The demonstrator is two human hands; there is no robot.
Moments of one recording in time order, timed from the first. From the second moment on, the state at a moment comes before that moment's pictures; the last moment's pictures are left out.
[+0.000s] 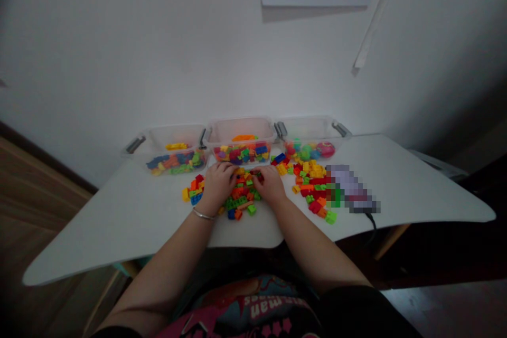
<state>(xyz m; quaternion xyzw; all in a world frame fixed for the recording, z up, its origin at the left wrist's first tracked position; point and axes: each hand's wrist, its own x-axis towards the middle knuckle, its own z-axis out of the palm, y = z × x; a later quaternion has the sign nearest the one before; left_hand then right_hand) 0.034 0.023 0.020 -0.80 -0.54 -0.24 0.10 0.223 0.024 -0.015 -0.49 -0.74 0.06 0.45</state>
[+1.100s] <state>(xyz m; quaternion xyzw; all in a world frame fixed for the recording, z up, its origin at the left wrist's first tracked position) 0.015 0.042 0.013 -0.66 -0.46 -0.57 -0.17 0.225 0.026 -0.018 -0.48 -0.75 0.06 0.45</state>
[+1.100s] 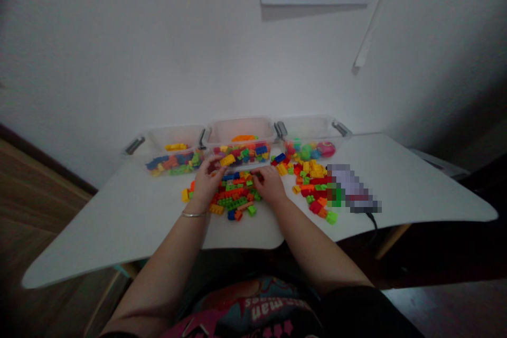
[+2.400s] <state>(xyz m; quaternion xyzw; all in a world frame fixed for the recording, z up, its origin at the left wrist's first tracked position) 0.024 0.032 0.066 -0.71 -0.56 -0.42 0.10 0.224 0.026 -0.017 -0.48 -0.75 0.07 0.44</state>
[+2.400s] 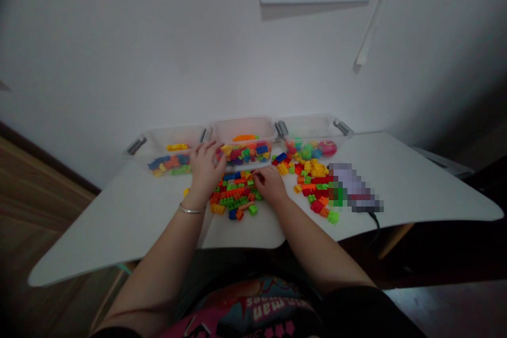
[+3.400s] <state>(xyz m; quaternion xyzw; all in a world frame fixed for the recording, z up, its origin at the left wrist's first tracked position) 0.036 0.003 0.005 -0.87 -0.46 -0.19 0.01 0.224 0.029 -0.025 -0.48 -0.77 0.06 0.41</state>
